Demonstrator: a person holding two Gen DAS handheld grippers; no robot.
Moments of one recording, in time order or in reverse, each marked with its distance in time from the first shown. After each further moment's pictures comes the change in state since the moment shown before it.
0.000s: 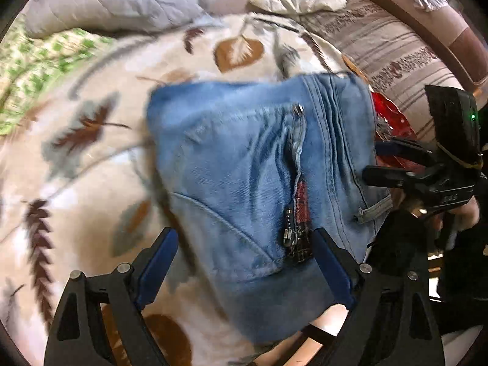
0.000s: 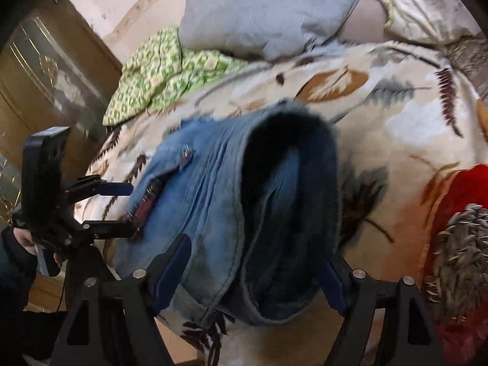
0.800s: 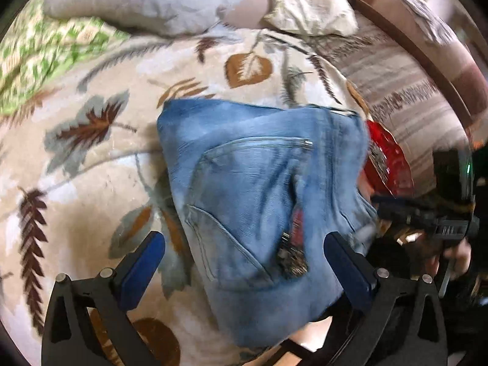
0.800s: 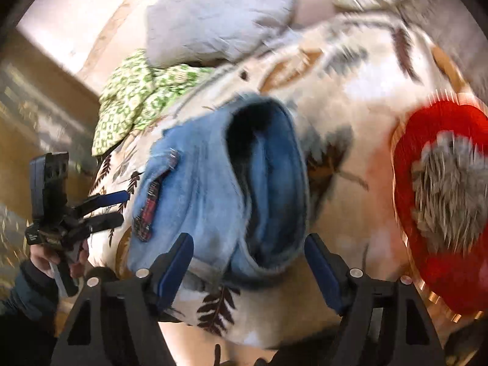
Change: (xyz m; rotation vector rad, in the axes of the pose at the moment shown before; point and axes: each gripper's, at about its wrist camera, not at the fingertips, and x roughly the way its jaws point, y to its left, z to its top) left arm 0.006 0.016 0.014 -0.147 -0.064 -0.056; right arm -0.023 -0.027 -0.032 0.272 -0.018 0.000
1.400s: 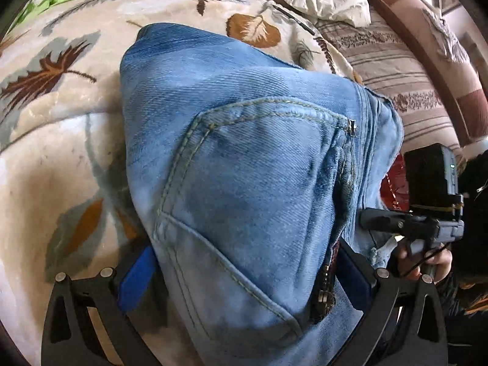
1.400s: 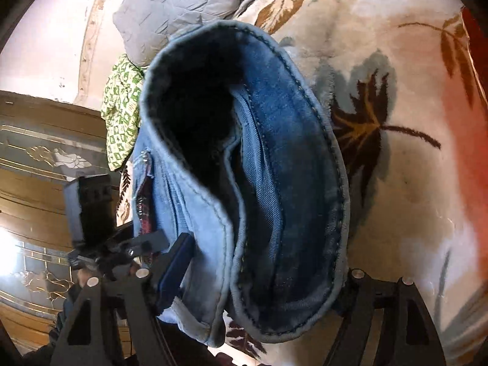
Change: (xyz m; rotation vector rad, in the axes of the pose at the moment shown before) left arm 0.061 0.008 0.005 -0.049 0.115 -0.143; right arm 0.074 -0.028 0.011 0.181 0.127 0.210
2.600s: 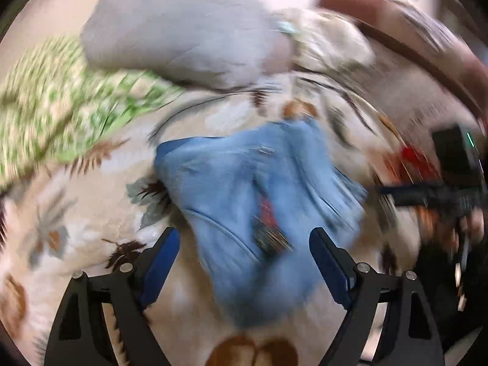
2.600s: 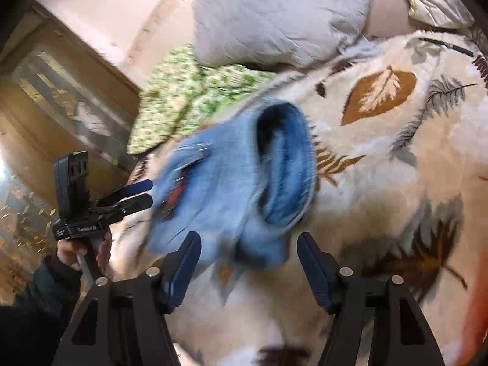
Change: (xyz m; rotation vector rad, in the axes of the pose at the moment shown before) left arm -0.139 0.020 -0.030 0.267 -0.310 0.348; right arm -0.010 0.083 0.015 -0.364 -0.133 0.006
